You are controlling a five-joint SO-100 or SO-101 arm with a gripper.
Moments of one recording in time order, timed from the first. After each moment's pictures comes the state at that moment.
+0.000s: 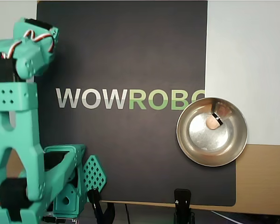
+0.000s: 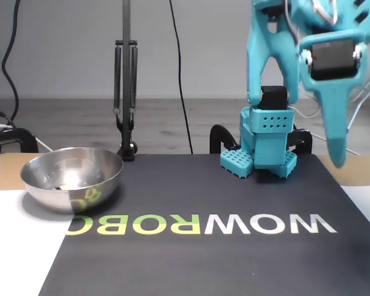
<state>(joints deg) -3.6 110.3 104.1 59.2 16.6</state>
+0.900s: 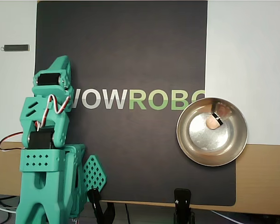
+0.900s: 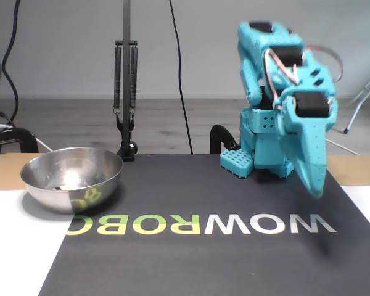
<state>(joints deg) -3.5 159.5 169.6 16.8 -5.1</state>
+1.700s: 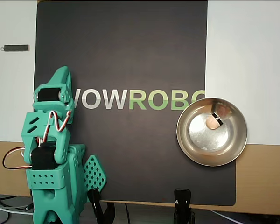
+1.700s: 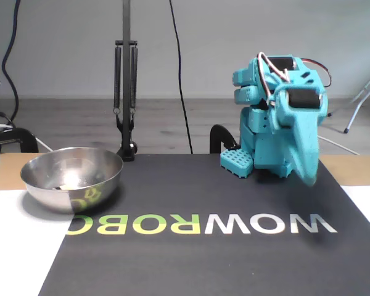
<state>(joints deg) -3.3 192.0 177.3 41.2 -6.4</state>
